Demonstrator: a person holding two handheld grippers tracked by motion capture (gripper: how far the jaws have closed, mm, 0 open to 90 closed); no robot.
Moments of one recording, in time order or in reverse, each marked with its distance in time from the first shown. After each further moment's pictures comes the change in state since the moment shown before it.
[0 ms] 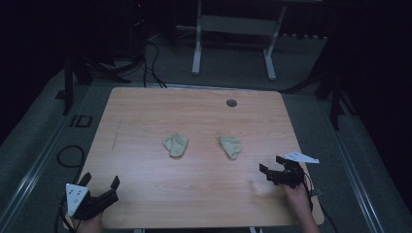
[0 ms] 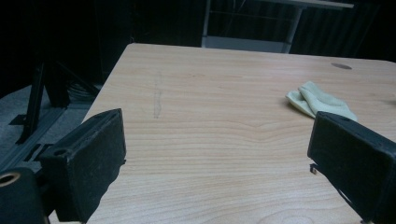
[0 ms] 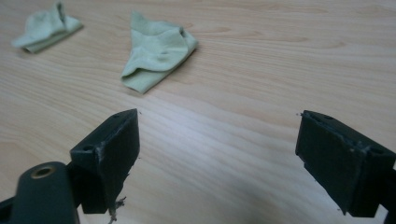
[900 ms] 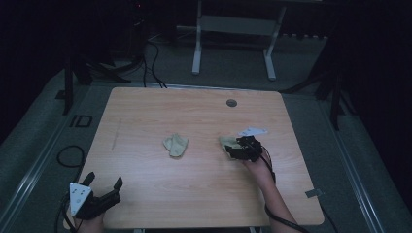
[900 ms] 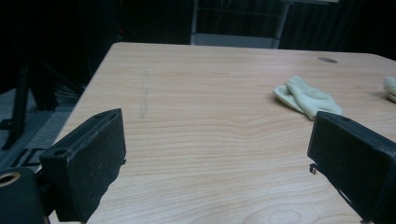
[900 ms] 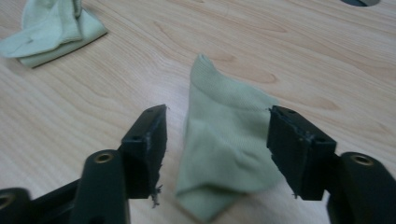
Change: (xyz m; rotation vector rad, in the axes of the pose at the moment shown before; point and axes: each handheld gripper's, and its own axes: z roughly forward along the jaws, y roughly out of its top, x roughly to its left) left arm -0.005 0.000 0.002 0.014 -0.053 0.033; right arm 0.062 0.072 0.105 0.133 0.024 -0.178
